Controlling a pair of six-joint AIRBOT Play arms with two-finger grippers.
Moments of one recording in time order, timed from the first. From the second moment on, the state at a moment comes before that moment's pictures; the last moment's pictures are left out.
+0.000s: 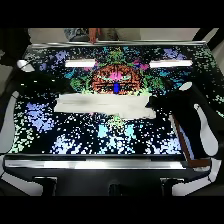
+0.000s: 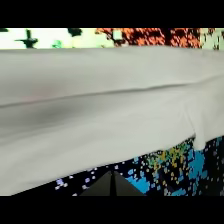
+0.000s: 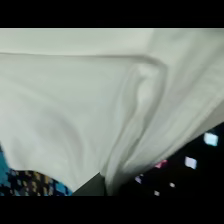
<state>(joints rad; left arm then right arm) -0.01 -1.77 1.78 0.95 -1.41 -1.41 -0.12 -1.73 1.40 -0.87 1.20 1.11</state>
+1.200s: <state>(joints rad) -0.56 -1.96 1.65 0.50 -1.04 -1.37 -0.11 -1.07 1.40 -0.91 1.51 1.28</state>
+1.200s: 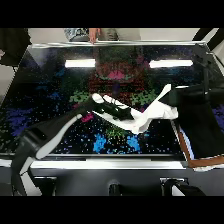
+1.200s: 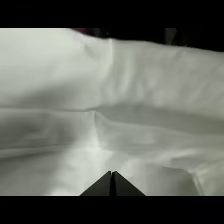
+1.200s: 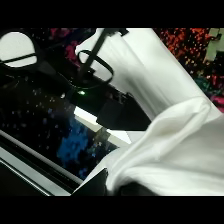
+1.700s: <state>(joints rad) -0.01 -1.53 1.65 0.82 -1.19 -1.35 0.12 -1.50 1.41 -0.65 1.18 1.19</state>
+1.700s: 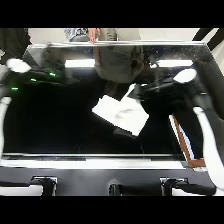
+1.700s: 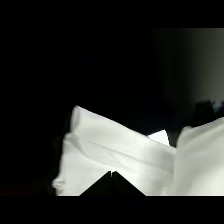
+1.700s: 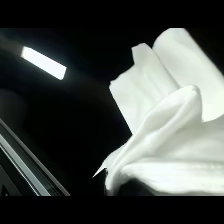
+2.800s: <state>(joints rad) 0.15 -1.36 1.59 0.86 -1.24 -1.32 -0.04 -1.39 0.85 -0.73 0.97 1.15</state>
